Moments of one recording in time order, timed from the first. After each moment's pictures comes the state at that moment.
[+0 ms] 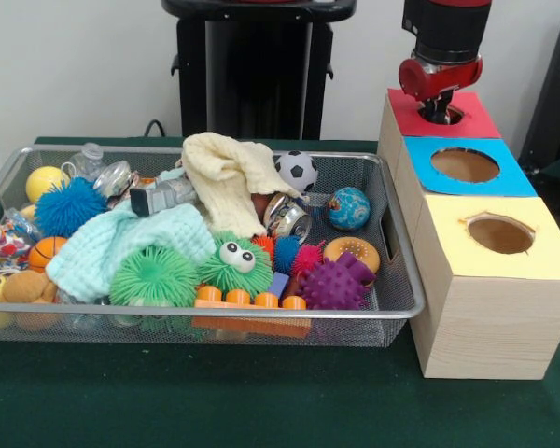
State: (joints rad) arm 0.01 -0.73 0.11 2.04 -0.16 0.29 1.49
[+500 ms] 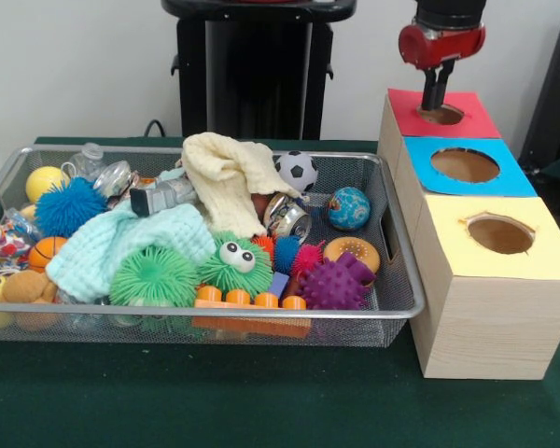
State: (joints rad) arm -0.01 -0.87 0.13 2.08 -0.15 0.39 1.49
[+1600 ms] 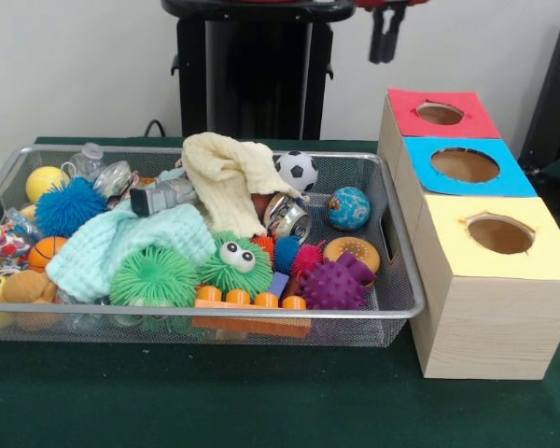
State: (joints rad) arm -0.22 -1.07 0.15 2.09 -0.17 0.54 1.49
